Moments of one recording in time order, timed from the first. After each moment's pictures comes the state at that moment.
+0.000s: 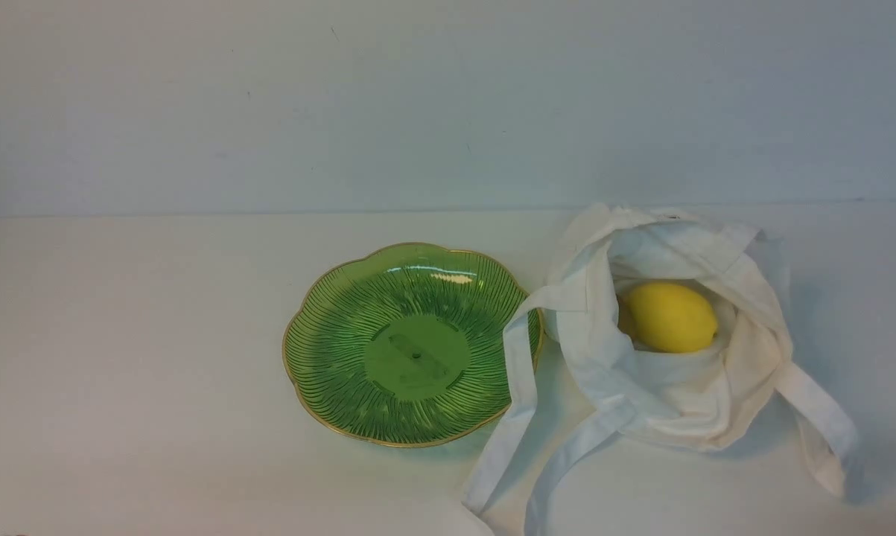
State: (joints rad) right arm -0.12 -0.01 0.02 0.19 0.39 -0.29; left arm 0.03 -0.01 0.03 -0.05 0.38 0.08
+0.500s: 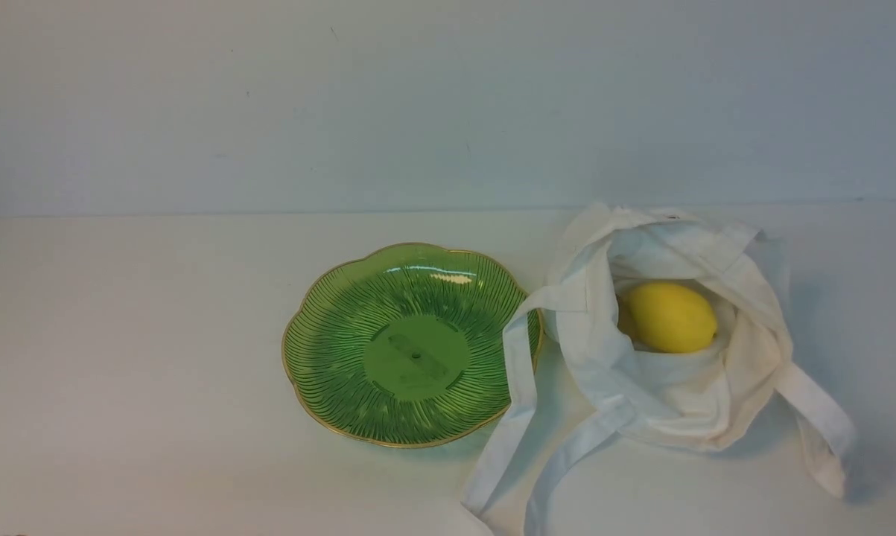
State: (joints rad) right arm -0.12 -0.01 0.03 0.96 0.03 -0.26; left arm 0.03 -0.01 0.03 -0.05 0.38 0.08
